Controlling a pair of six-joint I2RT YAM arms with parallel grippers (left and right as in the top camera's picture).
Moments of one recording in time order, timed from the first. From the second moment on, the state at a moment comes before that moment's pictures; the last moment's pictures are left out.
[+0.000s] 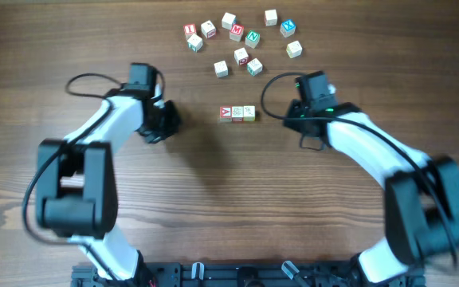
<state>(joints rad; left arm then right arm) -0.08 1.87 1.13 -0.65 0.23 -0.54 0.31 1.71 1.01 -0.39 0.05 0.68</state>
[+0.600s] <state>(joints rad) -0.15 0.74 1.13 -1.16 -0.02 -0.56 0.30 0.71 1.01 -0.93 0.14 0.62</state>
